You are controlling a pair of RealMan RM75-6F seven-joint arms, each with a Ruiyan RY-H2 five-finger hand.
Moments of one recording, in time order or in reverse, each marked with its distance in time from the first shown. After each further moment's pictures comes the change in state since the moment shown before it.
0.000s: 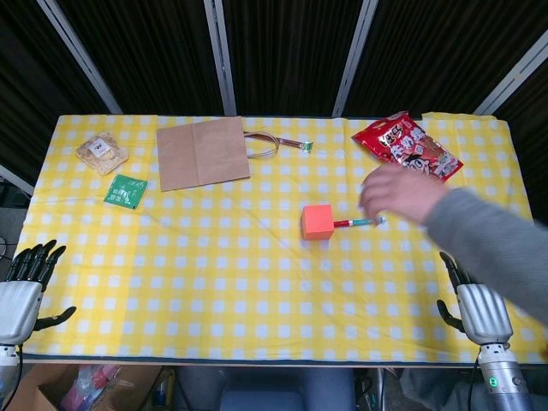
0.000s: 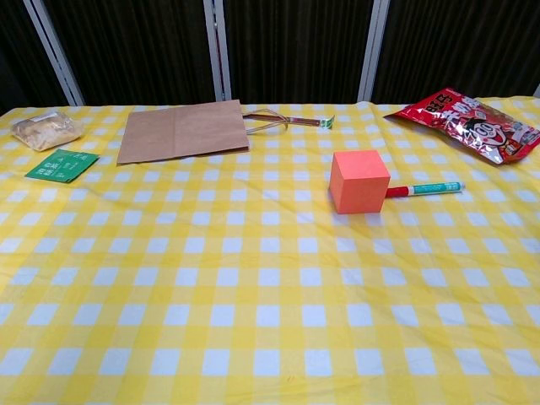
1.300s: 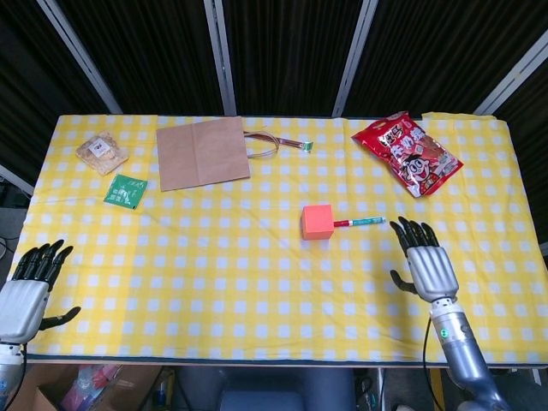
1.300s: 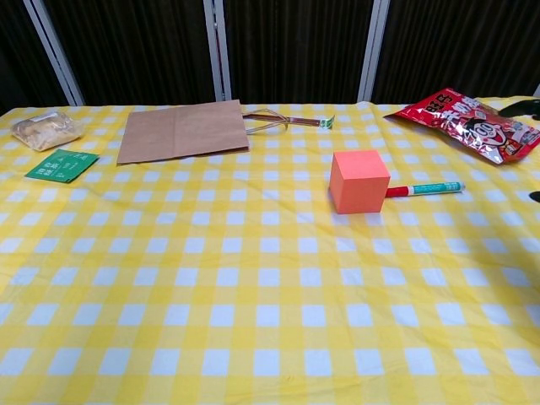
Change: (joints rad) left arm -0.012 0.003 0.005 -0.006 0.017 -0.014 0.014; right arm 0.233 -0.096 0.161 -0.080 0.249 -0.227 -0.165
